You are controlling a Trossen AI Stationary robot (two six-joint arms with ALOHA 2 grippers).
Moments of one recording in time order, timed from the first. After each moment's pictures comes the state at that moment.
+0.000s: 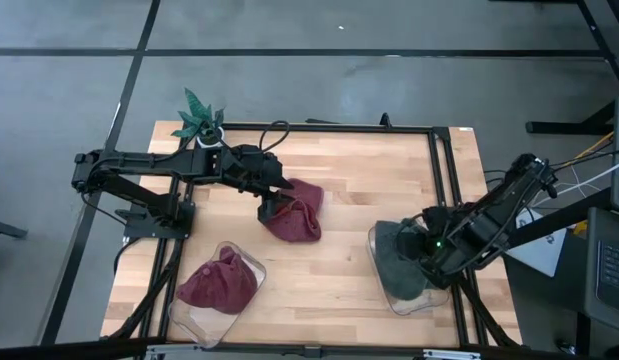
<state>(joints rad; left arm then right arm) 0.08 1.24 1.09 -0.41 0.07 -0.19 0.74 1.35 1.45 -1.53 0.31 2.19</state>
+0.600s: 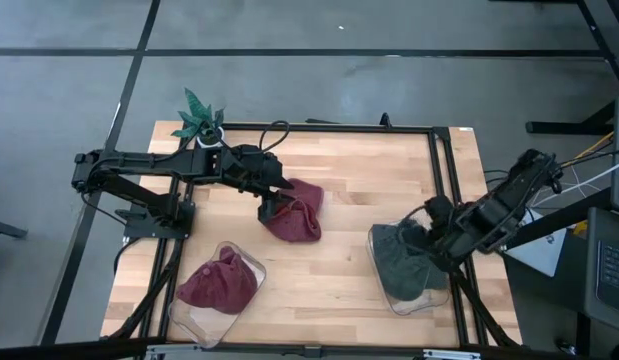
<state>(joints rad) 0.08 1.24 1.09 -0.41 0.07 -0.20 0.69 1.27 1.45 -1.57 0.27 1.98</state>
